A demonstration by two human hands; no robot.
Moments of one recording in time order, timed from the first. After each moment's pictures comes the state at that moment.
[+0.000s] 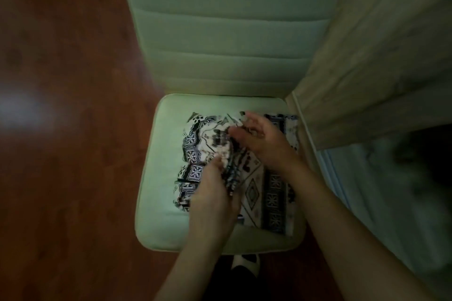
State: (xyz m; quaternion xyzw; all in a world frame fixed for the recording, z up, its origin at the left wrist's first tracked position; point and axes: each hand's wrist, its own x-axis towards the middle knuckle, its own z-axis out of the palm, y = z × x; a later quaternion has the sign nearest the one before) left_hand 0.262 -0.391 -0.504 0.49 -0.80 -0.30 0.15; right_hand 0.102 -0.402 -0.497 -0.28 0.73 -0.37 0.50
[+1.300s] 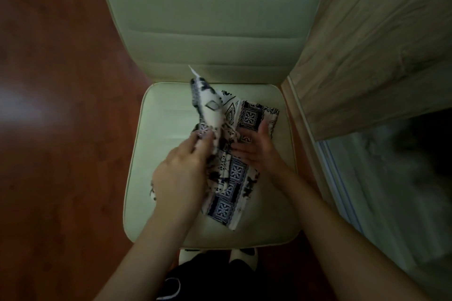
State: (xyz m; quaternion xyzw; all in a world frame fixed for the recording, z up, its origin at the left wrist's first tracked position) left_hand 0.261 -0.431 -0.509 0.44 -0.89 -0.07 0.05; right_hand 0.102 -0.368 -0.571 -0.14 0.64 -0.44 0.62
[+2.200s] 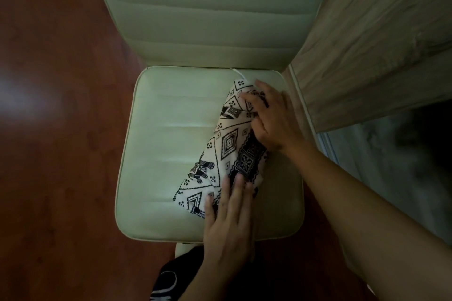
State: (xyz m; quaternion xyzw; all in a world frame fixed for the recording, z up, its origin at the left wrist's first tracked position) left_hand 0.279 -0.293 -0.609 0.38 -0.91 -0.12 0.04; right_hand 0.055 -0.387 -0.600 -0.58 0.79 -0.12 0.16
